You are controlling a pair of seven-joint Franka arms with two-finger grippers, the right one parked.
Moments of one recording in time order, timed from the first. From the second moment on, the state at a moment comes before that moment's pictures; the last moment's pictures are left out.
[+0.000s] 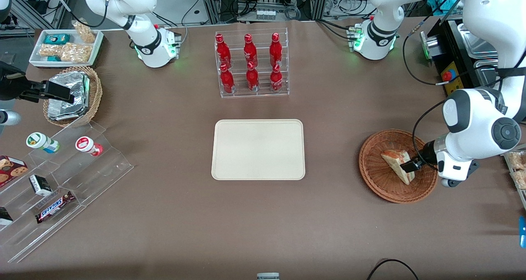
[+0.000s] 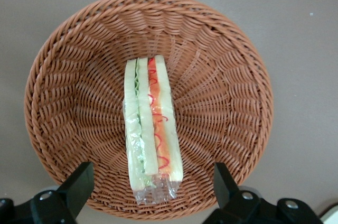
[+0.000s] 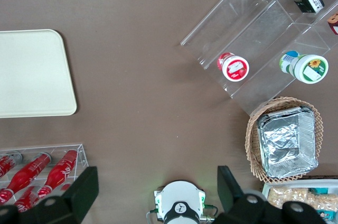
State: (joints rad) arm 0.22 0.38 -0.23 -1.87 -0.02 2.12 -0.59
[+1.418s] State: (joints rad) arm 0.24 0.51 -0.22 -1.82 -0.03 2.10 -0.63
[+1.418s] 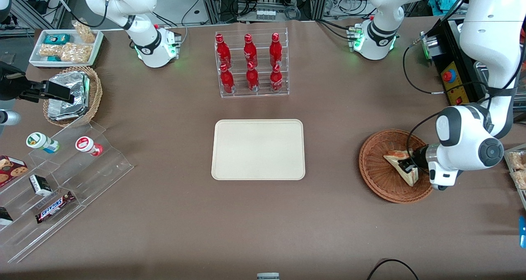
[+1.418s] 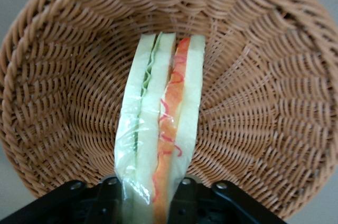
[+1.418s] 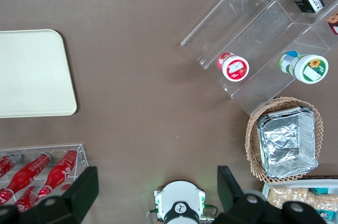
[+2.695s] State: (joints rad) arm -0.53 0.68 -0.24 -1.53 0.15 2.07 -0.87
